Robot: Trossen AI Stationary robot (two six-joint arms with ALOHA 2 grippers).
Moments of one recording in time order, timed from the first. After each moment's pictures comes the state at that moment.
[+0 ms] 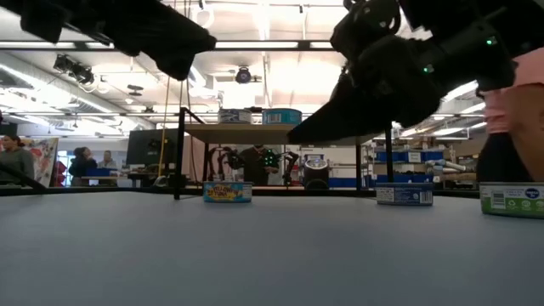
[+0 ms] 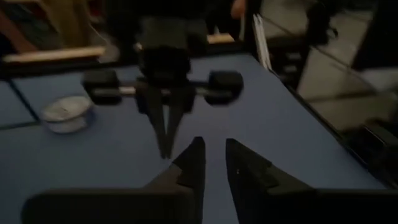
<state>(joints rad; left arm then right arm) -0.35 1.26 0.53 0.47 -0.15 -0.03 0.33 1.79 0.72 0.61 0.39 0.09</state>
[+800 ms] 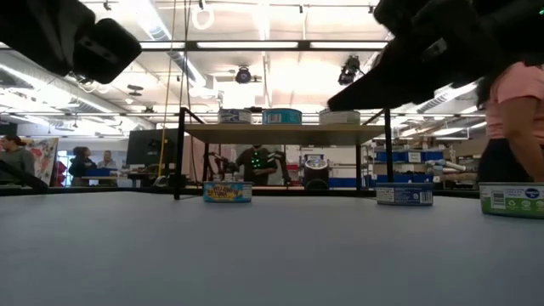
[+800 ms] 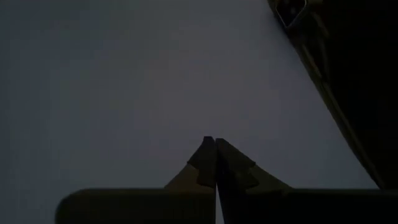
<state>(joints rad) -0.60 1.26 0.75 -0.29 -0.12 -0.29 0.40 1.57 0.59 0.55 0.48 0.11</state>
